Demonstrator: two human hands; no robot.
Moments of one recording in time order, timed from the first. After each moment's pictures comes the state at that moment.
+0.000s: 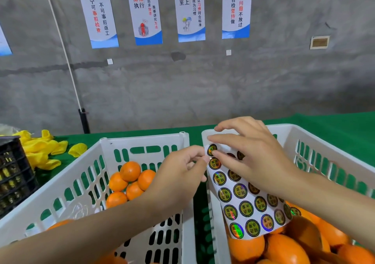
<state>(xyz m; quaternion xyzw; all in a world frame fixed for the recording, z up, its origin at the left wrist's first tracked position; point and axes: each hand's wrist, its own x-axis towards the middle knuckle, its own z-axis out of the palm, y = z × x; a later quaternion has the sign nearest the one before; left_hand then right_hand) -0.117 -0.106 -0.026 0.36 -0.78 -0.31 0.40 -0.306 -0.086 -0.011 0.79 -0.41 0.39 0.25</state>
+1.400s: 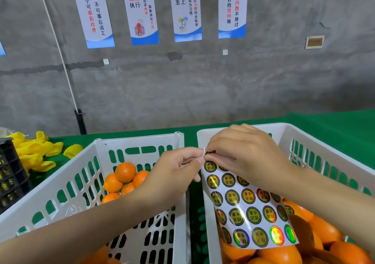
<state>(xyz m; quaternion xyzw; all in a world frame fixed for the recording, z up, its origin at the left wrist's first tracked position) -0.115 -0.122 -0.033 0.35 -0.77 -0.36 0.39 -0.311 -0.087 -0.003 0.82 -0.35 0.34 0.29</state>
